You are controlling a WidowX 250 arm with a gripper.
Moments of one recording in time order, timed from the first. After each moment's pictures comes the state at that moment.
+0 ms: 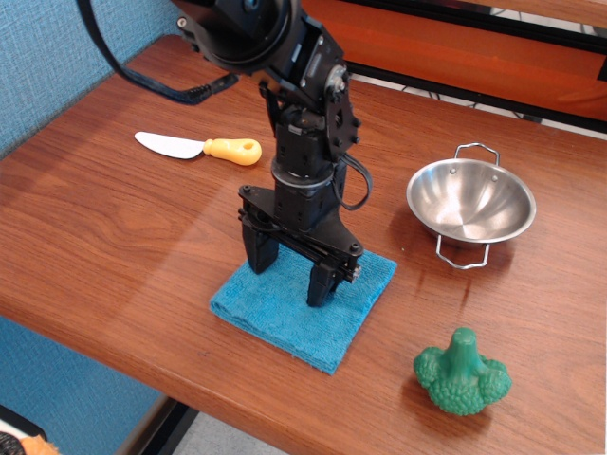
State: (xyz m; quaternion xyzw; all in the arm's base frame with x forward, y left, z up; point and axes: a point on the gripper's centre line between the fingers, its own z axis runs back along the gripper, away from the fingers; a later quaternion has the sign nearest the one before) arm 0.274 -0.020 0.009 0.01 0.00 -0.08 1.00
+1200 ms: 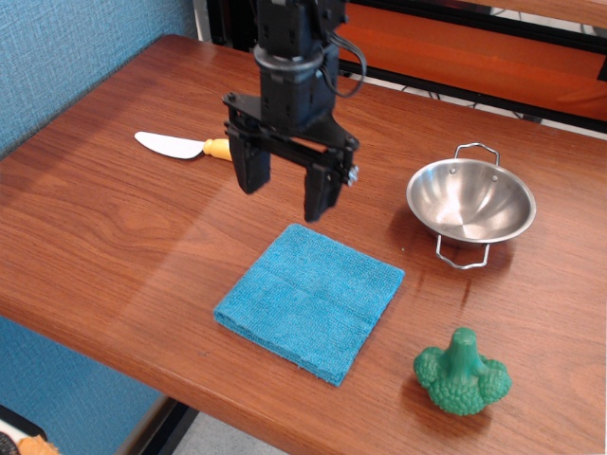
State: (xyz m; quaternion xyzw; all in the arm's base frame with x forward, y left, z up) arm 0.300 0.008 0.074 0.00 -0.01 -0.06 1.00
